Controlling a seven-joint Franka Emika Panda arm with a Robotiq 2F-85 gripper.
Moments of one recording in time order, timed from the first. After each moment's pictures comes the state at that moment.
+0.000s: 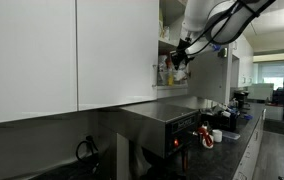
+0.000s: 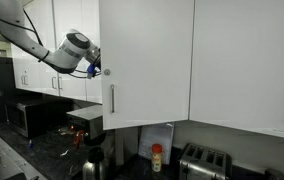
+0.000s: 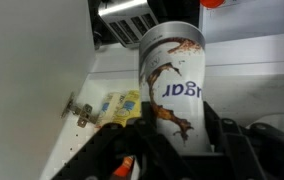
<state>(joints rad) -0.54 -0.38 0.52 -2.38 -0.72 2.68 0.82</state>
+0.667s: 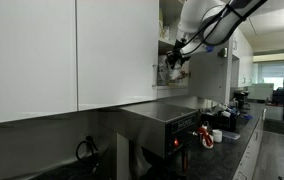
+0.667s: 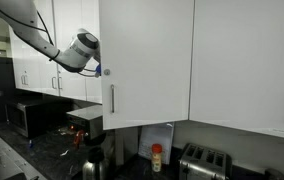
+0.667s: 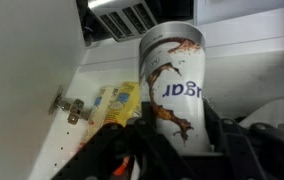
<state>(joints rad) -0.57 -0.26 0.53 -2.28 -0.74 2.70 0.83</state>
